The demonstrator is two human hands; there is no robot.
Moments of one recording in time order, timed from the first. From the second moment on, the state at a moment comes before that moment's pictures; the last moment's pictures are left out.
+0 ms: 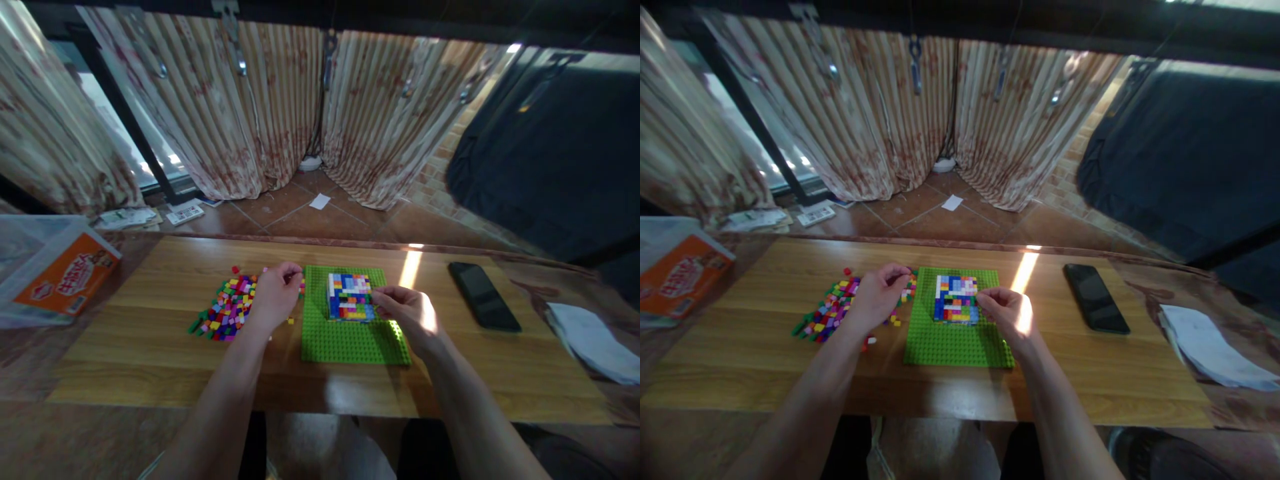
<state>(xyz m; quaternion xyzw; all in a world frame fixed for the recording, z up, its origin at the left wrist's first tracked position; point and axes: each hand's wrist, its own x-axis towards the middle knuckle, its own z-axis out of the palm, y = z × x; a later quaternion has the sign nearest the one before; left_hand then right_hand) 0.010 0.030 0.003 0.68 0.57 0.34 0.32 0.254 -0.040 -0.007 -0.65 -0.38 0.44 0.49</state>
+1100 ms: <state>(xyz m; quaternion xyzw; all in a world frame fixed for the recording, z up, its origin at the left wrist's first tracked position) -0.006 0.037 -0.002 0.82 0.55 0.15 0.08 0.246 -0.043 0.003 -0.64 -0.40 0.38 0.53</state>
